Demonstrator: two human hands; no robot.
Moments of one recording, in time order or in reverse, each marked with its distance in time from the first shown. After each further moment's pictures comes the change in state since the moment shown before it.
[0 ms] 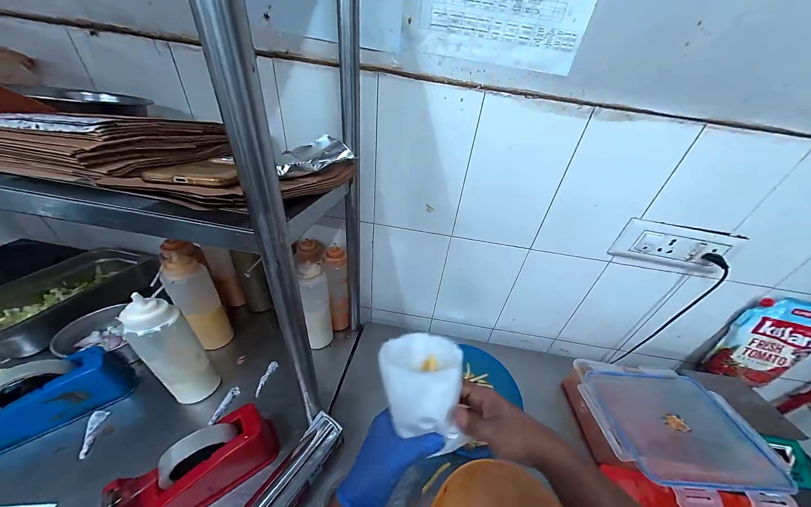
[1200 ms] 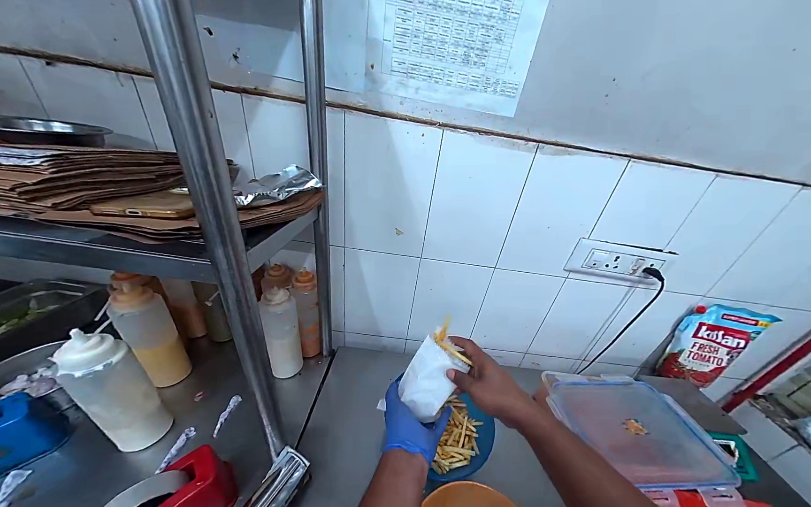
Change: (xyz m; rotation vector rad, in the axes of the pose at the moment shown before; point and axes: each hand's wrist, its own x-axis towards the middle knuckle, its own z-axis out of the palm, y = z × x) left_hand 0.092 -0.005 0.099 -0.793 0.581 -0.477; right_hand 0.022 -0.016 -0.060 -0.211 0.381 0.250
